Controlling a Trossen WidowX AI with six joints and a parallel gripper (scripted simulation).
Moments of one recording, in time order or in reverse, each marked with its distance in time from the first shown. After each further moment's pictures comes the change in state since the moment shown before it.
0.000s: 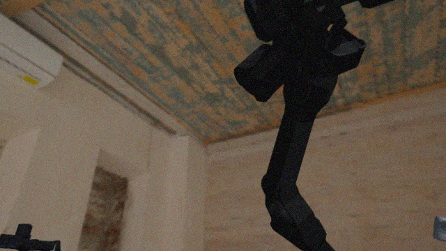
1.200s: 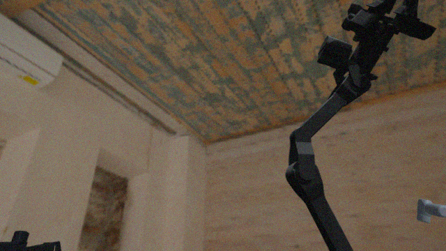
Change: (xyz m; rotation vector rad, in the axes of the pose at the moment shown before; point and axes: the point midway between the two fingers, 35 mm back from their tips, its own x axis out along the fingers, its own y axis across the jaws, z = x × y) arm -0.302 -0.355 -0.094 -1.541 0.959 0.107
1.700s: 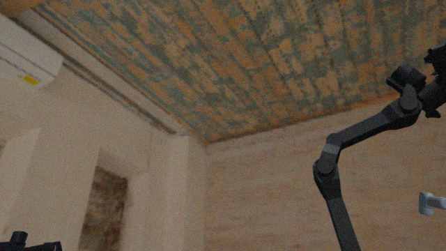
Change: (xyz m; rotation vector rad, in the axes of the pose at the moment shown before) arm -0.034 -0.123 -0.203 -1.001 0.378 -0.016
